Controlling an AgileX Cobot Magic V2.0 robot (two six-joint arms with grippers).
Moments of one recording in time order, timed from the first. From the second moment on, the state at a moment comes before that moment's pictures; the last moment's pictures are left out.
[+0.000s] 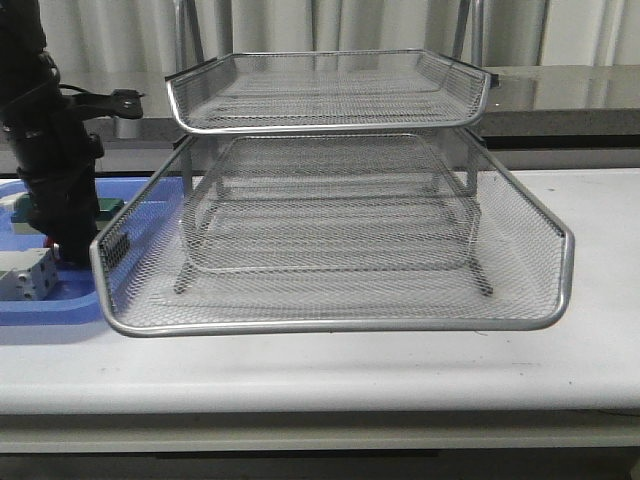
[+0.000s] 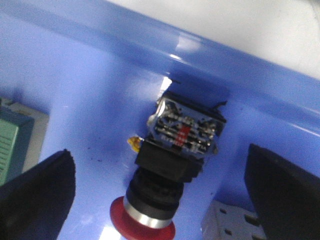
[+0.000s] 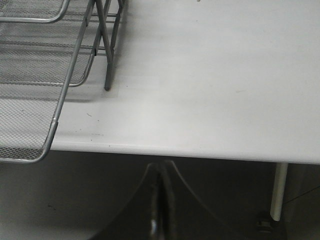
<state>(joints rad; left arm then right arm) -0.09 2.21 -1.79 -0.16 1.02 1.14 0.16 0.42 -0.74 -0.07 1.00 0.13</state>
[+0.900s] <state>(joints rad) -0.09 2.26 -1.79 -0.19 0.99 1.19 0.16 0.42 -0.74 -0.07 1.00 0.13</state>
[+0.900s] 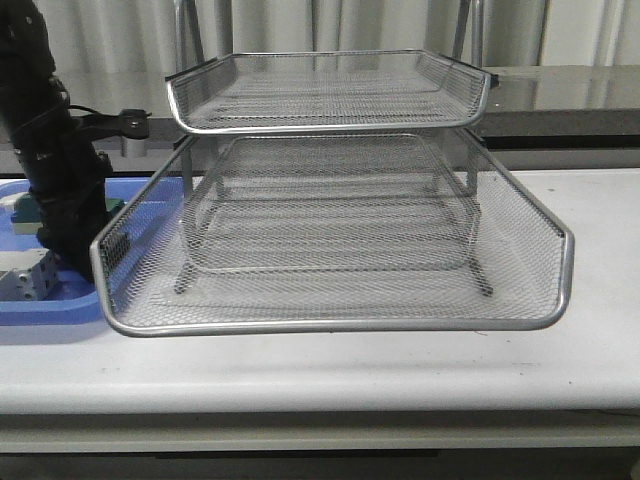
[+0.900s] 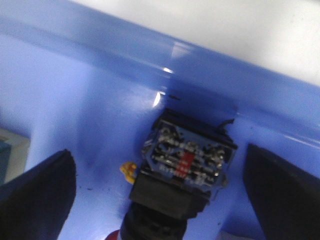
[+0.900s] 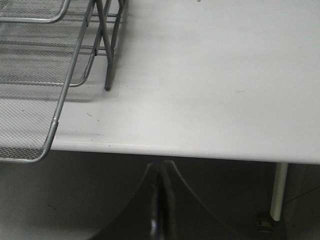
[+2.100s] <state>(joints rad) -0.09 2.20 -2.09 -0.18 1.23 1.02 0.16 0.42 -0.74 -0.07 1.00 0.13</state>
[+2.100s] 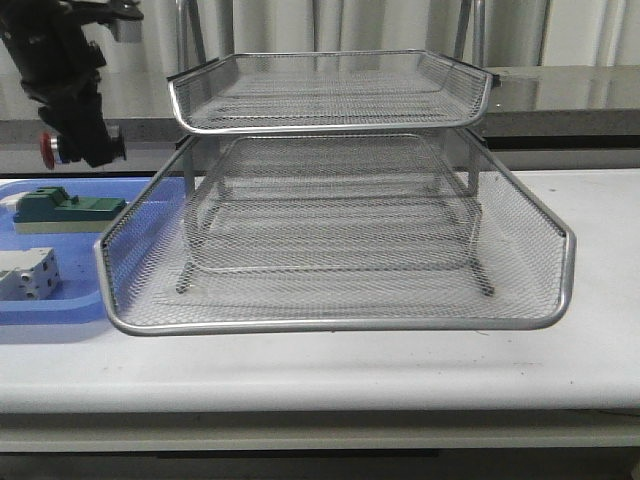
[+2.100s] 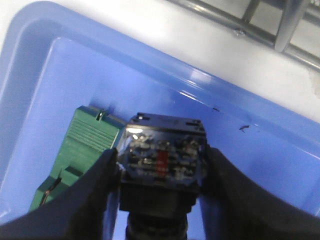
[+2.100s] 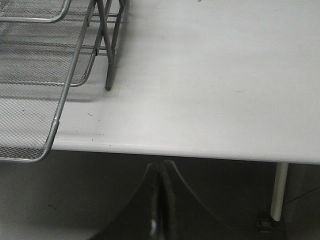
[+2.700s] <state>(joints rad) -0.11 1.90 -2.08 -0.19 1.26 0.80 0.16 0.42 -0.74 -0.07 1.00 0.13</state>
